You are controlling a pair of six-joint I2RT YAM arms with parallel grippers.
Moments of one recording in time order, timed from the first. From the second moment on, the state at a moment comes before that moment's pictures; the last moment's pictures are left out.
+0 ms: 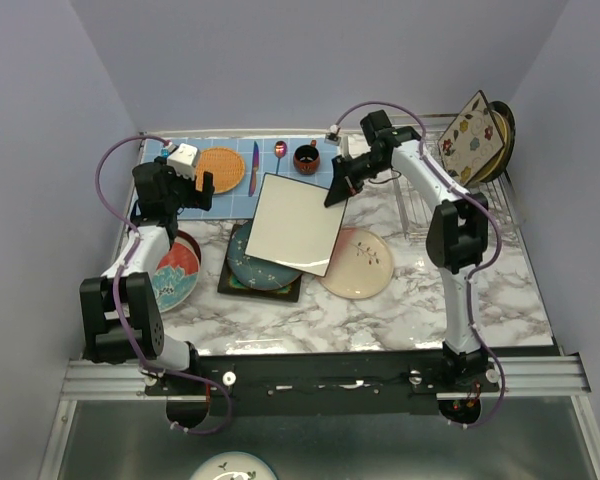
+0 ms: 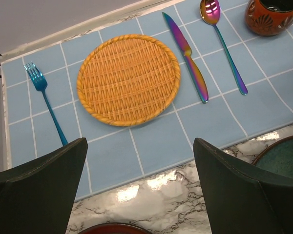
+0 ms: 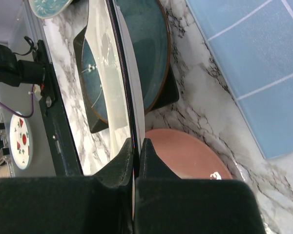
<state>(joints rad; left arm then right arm) 0.13 1.45 0.89 0.23 0.38 0.24 0.35 2.24 2.10 -1.04 -0.96 -0.32</state>
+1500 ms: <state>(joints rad) 0.13 1.47 0.87 0.26 0.33 0.29 0.48 2.45 2.19 -0.89 -1.13 -0.13</state>
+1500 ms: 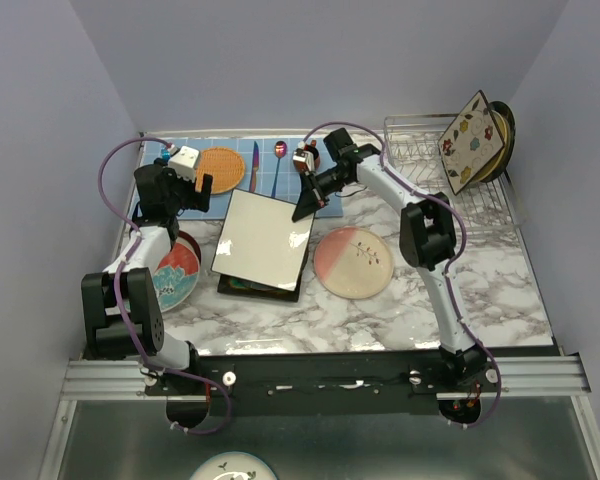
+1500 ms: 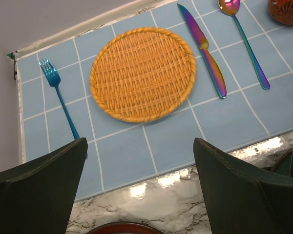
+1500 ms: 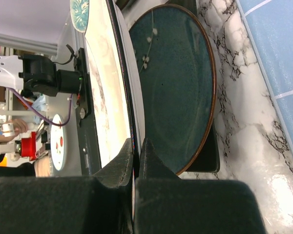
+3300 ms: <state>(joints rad) 0.13 1.47 0.85 0.28 0.33 0.31 0.49 2.49 2.16 -0.90 -1.12 -0.06</state>
